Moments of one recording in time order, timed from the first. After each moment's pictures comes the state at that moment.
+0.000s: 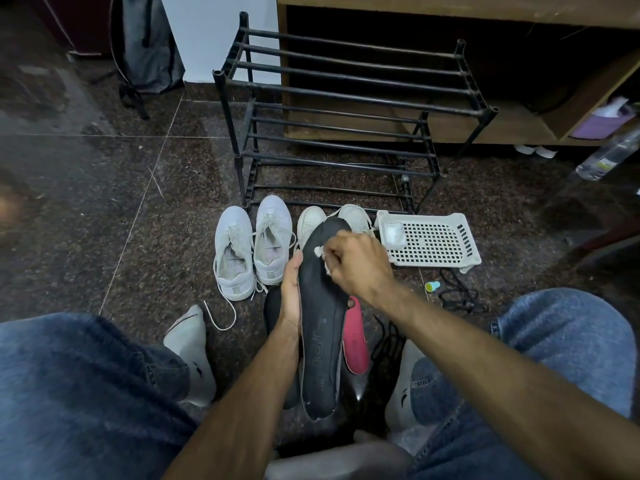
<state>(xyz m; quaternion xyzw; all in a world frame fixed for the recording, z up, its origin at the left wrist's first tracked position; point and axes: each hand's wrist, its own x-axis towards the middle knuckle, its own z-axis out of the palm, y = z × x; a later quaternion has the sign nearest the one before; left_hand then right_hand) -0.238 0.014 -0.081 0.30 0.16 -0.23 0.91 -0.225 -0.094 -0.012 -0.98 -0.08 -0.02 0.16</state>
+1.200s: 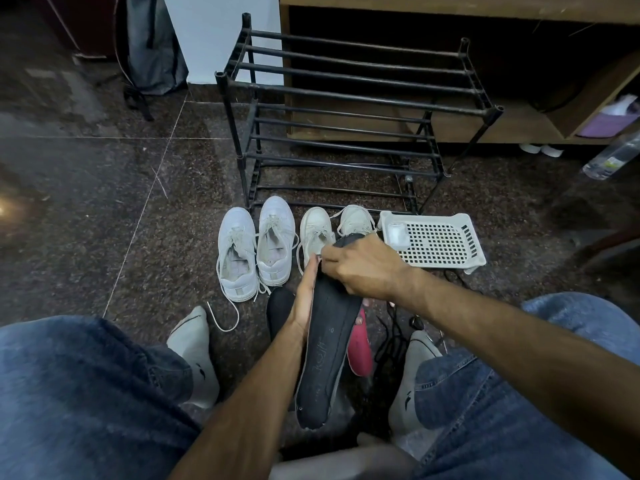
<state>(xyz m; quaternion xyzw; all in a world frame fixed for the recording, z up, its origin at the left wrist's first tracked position) -0.242 0.010 -0.075 0.51 0.15 -0.29 0.79 -0.216 -0.113 0.005 -0.91 -0.40 -0.01 -0.11</state>
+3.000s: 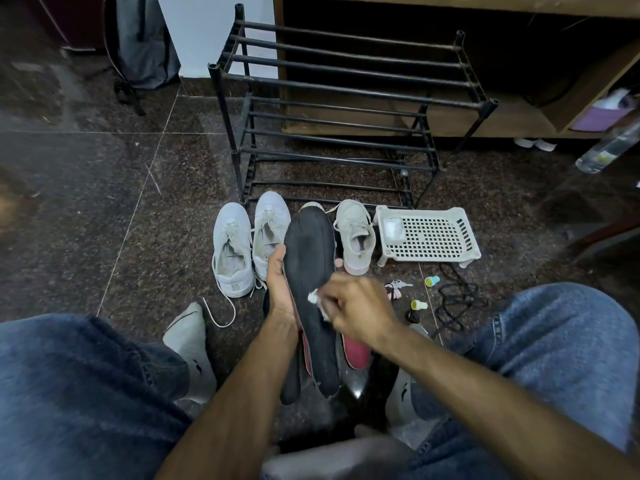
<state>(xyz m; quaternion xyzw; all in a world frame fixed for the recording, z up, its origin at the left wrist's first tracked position) -0.228 0.025 -0.082 0.28 0.21 -0.21 0.91 -0.282 -0.093 -0.031 -0.96 -0.13 0.00 0.23</state>
